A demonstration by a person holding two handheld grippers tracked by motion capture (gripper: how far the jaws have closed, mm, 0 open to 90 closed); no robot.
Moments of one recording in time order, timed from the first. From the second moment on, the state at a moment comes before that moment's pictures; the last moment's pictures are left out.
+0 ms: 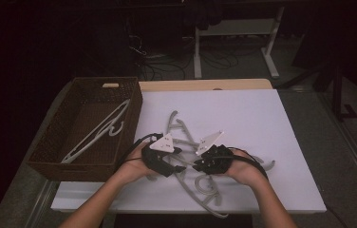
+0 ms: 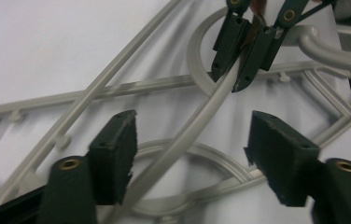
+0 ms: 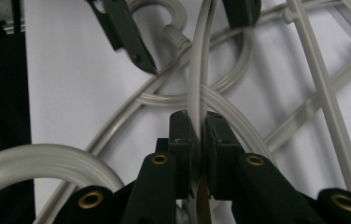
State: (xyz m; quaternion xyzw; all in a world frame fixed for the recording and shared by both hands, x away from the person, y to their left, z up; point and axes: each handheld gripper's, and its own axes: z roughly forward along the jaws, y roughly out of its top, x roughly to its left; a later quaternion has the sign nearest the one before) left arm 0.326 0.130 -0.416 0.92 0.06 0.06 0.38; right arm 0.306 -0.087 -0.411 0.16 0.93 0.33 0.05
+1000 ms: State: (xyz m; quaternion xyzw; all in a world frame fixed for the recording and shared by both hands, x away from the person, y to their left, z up) left arm 0.318 0.123 -0.425 0.94 -0.03 0.06 0.34; right arm 0.315 -0.104 -0.393 0.20 0.89 0.40 0.04
